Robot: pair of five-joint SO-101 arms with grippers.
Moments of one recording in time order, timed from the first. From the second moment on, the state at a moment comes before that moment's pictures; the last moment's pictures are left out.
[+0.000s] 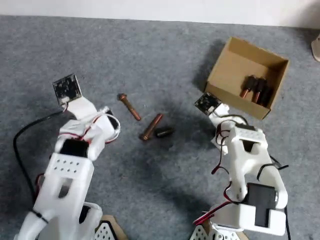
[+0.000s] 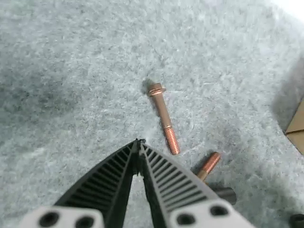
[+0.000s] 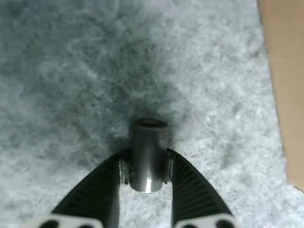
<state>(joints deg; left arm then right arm) 2.1 -41.8 56.9 37.1 35.8 5.0 -2.7 50.9 30.1 55.8</state>
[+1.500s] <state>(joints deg) 3.6 10.4 21.1 40.3 56.7 -3.1 -20.7 72.0 19.1 52.1</state>
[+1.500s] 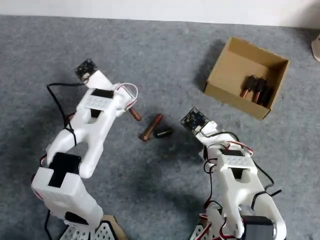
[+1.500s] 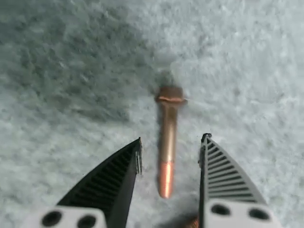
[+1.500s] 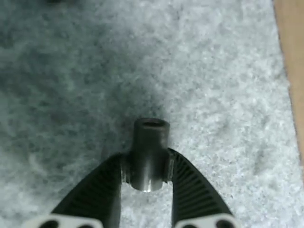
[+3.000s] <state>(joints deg) 1.7 16.1 16.7 39.2 50.0 -3.1 -20.7 73.3 16.0 48.3</state>
